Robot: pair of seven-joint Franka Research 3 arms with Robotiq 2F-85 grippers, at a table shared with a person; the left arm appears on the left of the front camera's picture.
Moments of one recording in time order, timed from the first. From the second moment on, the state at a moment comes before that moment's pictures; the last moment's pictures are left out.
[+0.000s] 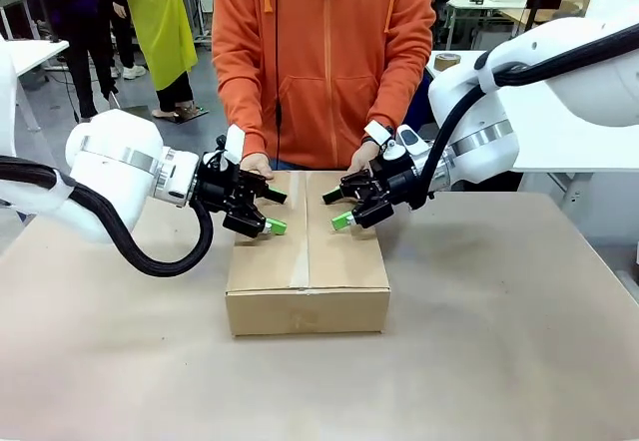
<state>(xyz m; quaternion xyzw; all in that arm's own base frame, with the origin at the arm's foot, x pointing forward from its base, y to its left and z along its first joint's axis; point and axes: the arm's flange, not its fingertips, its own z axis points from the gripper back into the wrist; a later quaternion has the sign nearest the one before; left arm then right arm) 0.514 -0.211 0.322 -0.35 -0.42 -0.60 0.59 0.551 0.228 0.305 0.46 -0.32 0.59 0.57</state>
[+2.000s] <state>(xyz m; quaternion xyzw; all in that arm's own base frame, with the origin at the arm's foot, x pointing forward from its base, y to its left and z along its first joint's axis) 0.523 -0.193 0.325 -0.34 -0.40 -0.59 0.61 0.536 0.195 0.298 0.43 -0.39 0.56 0.59</state>
